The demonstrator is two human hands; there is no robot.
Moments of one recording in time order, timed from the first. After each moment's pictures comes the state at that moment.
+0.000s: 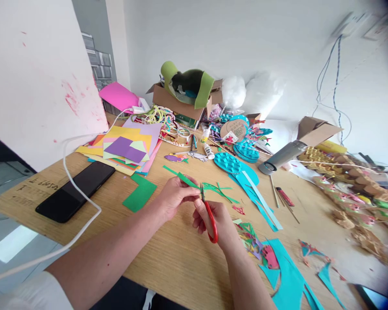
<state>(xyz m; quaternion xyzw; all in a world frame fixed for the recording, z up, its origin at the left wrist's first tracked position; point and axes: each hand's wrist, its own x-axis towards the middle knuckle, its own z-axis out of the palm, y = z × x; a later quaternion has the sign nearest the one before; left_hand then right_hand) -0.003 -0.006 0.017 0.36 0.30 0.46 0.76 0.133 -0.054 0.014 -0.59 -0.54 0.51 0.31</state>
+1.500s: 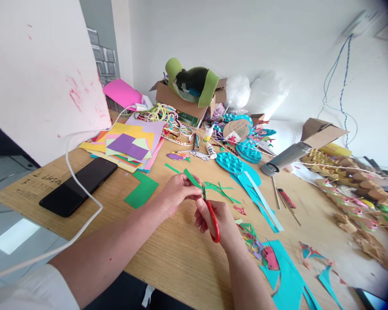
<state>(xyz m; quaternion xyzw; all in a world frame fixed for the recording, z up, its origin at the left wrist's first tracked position) -0.003 -0.003 0.016 0.35 0.33 0.45 0.75 0.133 -0.056 0.021 -0.61 -0.55 0.49 0.30</state>
